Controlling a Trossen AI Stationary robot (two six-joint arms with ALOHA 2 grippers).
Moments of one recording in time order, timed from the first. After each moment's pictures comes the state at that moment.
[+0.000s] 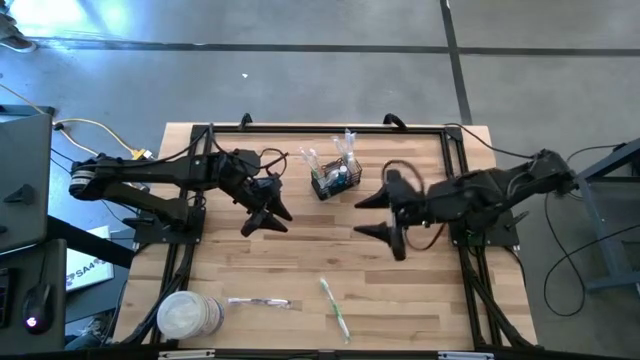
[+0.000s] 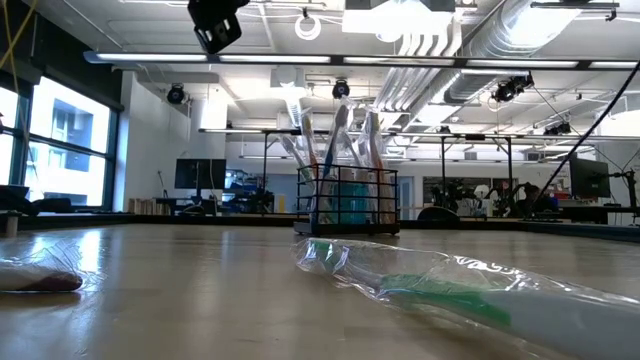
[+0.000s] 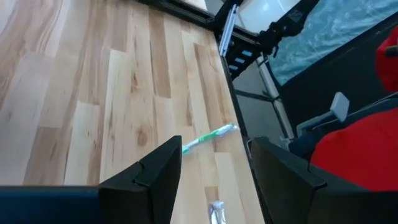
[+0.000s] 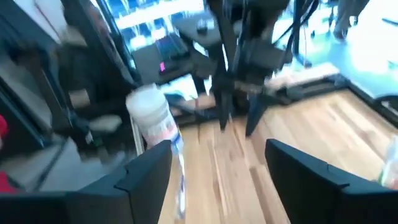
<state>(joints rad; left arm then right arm) 0.07 1.12 1.01 -0.39 0.51 -0.32 0.39 1.29 1.46 -0.47 0.34 0.39</state>
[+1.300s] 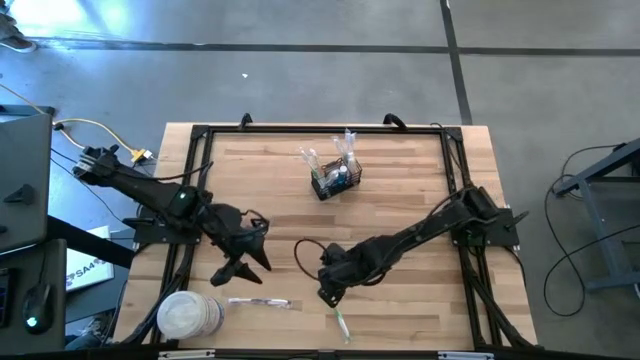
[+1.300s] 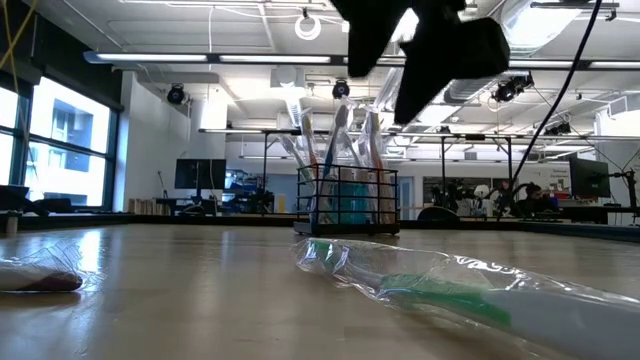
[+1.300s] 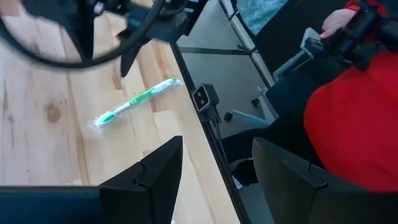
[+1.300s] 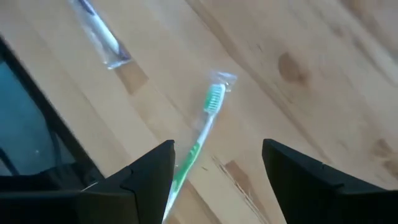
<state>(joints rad) -0.39 1.09 1.02 -0.42 0.28 -0.38 0.42 1.99 1.68 -0.86 0.07 1.15</state>
